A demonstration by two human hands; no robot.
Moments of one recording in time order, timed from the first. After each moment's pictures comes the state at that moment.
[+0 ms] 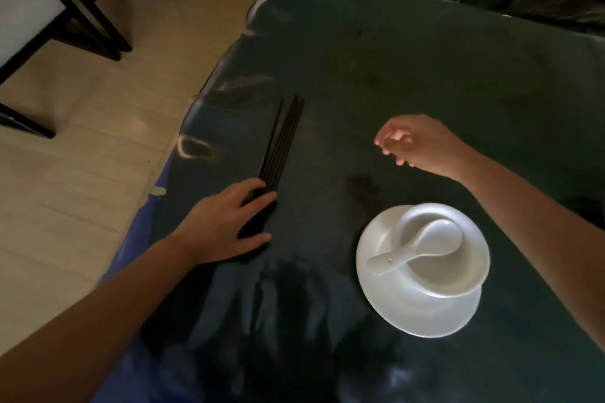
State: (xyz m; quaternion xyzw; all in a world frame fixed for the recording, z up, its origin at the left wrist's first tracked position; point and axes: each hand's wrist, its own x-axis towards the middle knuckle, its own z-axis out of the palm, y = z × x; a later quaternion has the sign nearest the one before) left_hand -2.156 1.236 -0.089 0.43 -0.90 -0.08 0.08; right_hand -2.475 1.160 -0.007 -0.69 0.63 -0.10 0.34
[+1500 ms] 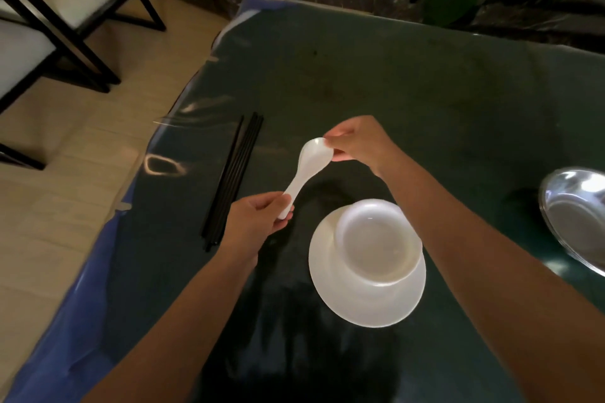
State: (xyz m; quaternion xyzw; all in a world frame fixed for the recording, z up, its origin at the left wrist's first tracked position) left_hand -2.299 1.258 -0.041 0.65 -0.34 -0.58 0.36; right_hand -2.478 1.161 -0.011 -0.51 0.68 -0.25 0.46
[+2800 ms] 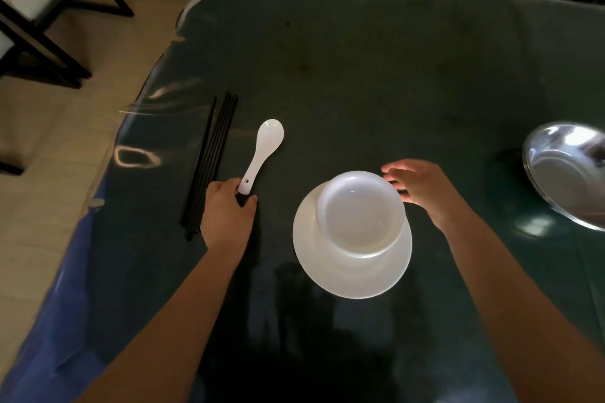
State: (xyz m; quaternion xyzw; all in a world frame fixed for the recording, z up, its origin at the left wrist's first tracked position) left_hand -2.291 1.258 -0.102 0.76 -0.56 -0.25 0.23; right_hand -2.577 1.266 -0.068 -0.37 0.74 -0.30 0.48
